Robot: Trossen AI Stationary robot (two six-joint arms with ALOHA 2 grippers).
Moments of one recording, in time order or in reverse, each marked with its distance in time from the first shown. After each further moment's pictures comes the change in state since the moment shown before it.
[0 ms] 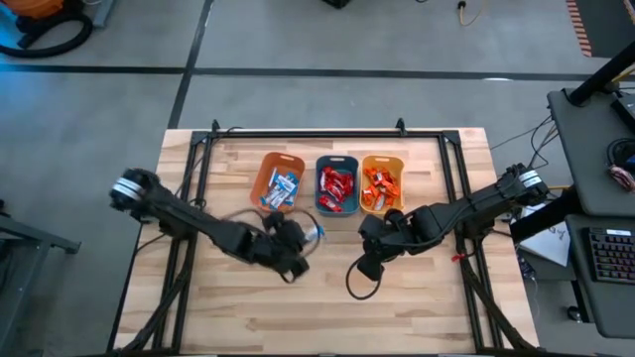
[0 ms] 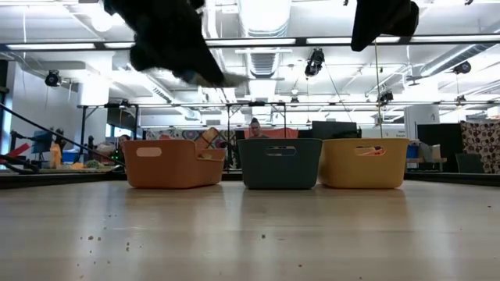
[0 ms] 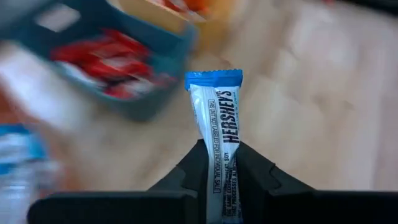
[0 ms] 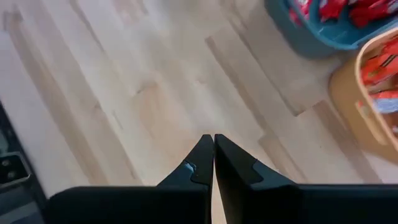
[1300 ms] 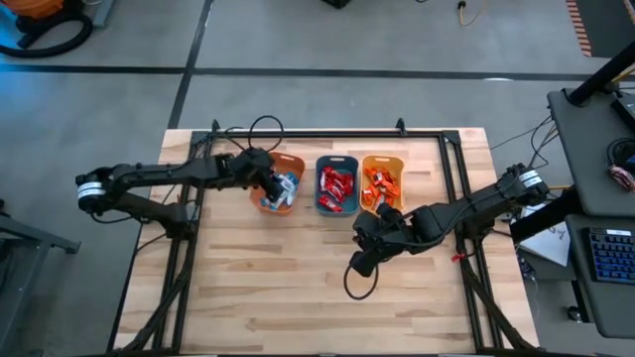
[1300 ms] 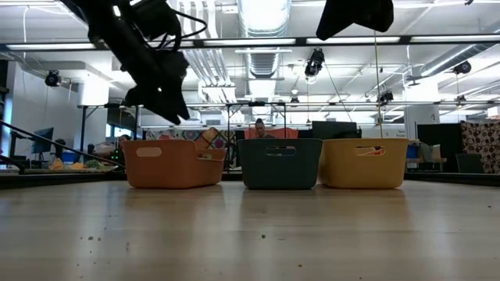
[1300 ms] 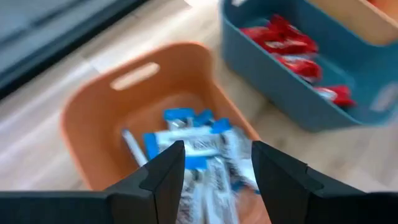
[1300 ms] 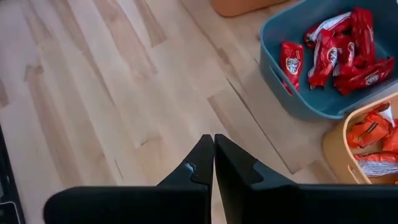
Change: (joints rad) left arm 0.718 -0.370 -0.268 -0.060 0.426 0.335; right arm 0.001 -0.002 -0.001 0.140 0.169 -0.092
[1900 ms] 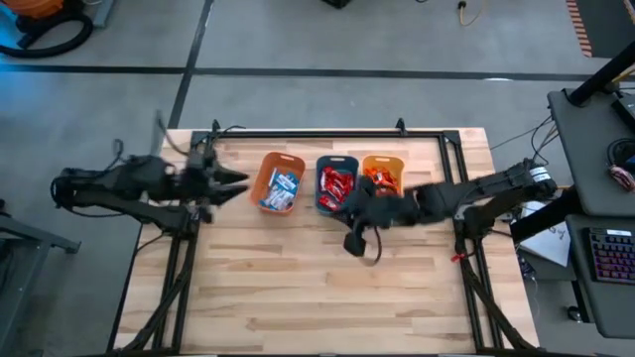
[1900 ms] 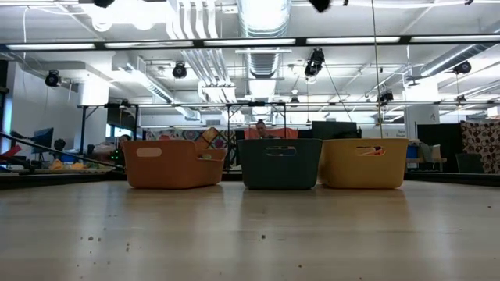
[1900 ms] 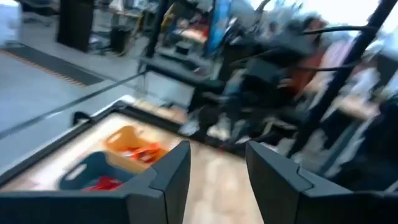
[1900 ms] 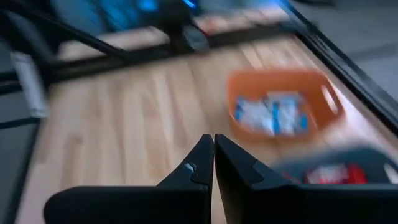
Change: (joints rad) left arm -0.463 -0.573 0.102 0.078 -0.073 0.024; right arm -0.133 -0.081 -0.017 0.384 -0.029 -0.481
